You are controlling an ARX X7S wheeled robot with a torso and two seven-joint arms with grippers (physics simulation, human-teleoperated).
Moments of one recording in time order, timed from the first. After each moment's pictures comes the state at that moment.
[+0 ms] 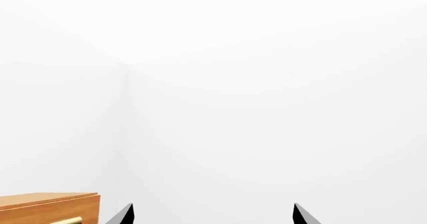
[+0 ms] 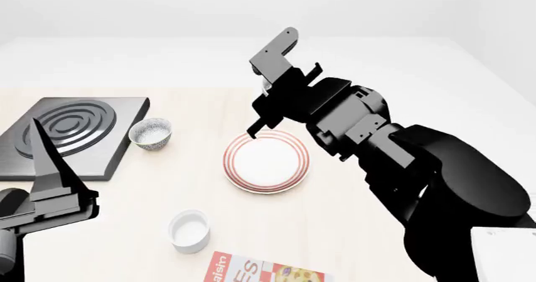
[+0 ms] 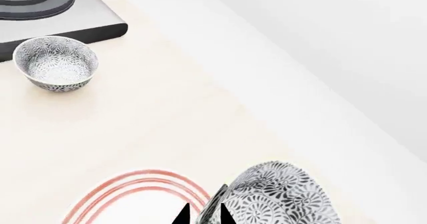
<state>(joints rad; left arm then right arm) 0.14 -0.48 -0.15 0.97 -0.26 -0.26 -0.51 1.51 0.00 -1.52 1.07 1.02 0.36 -0.15</state>
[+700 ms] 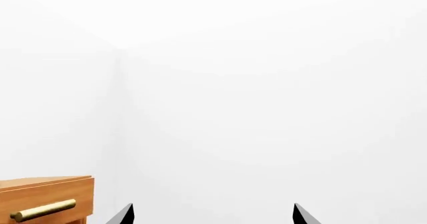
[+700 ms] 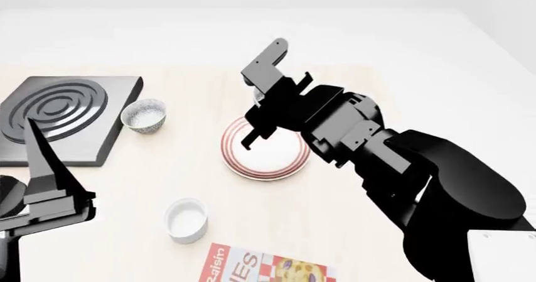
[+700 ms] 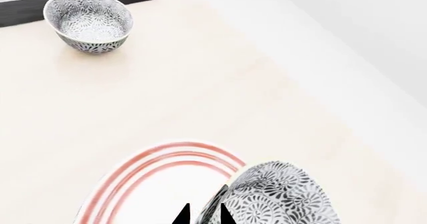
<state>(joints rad) 0.16 -0.49 -0.16 0.97 -0.26 -0.22 -0.52 1.49 0.00 -1.53 1.03 1.02 0.38 -0.18</state>
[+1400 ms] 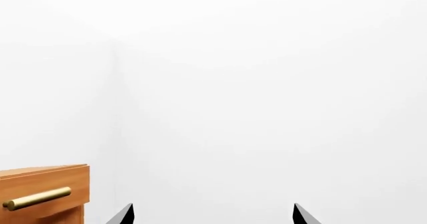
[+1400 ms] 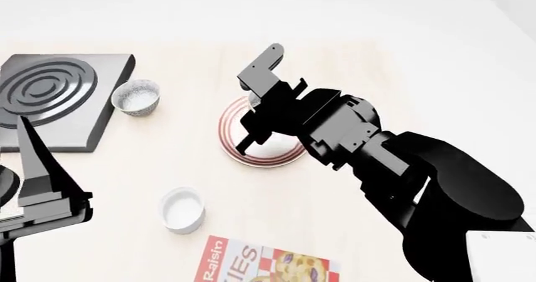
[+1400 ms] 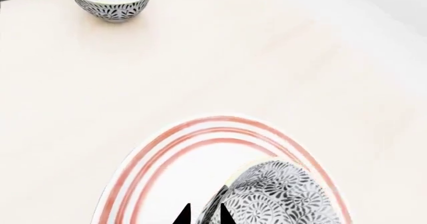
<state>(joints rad) 0.17 -0.50 -0.15 0.97 -0.25 -0.19 -0.53 1.48 0.00 -1.53 1.00 1.05 0.40 -0.19</state>
